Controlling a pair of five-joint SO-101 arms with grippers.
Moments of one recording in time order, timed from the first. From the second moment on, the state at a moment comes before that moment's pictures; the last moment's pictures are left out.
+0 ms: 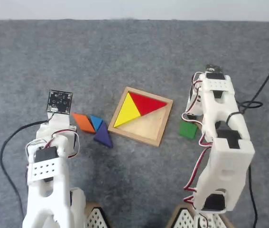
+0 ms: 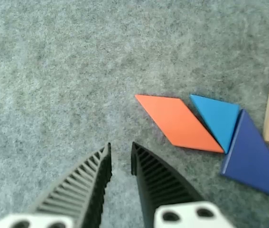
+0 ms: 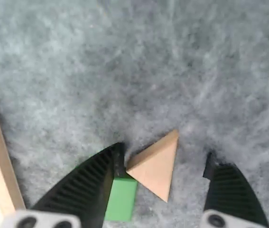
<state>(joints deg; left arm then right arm) -20.2 -47.2 77.1 36.9 -14.3 -1.1 30.8 -2.4 73.7 -13.4</state>
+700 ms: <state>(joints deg) -20.2 -47.2 77.4 36.9 -16.4 -3.1 37.1 -11.7 83.5 -2.0</state>
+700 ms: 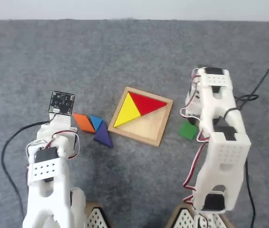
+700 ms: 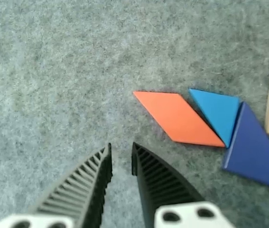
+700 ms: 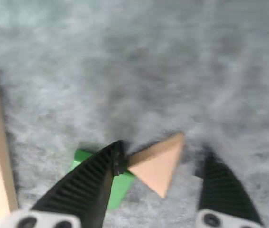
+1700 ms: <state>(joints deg) -20.2 -47.2 77.4 36.9 -16.4 -2.3 36.0 -11.3 84.8 5.2</state>
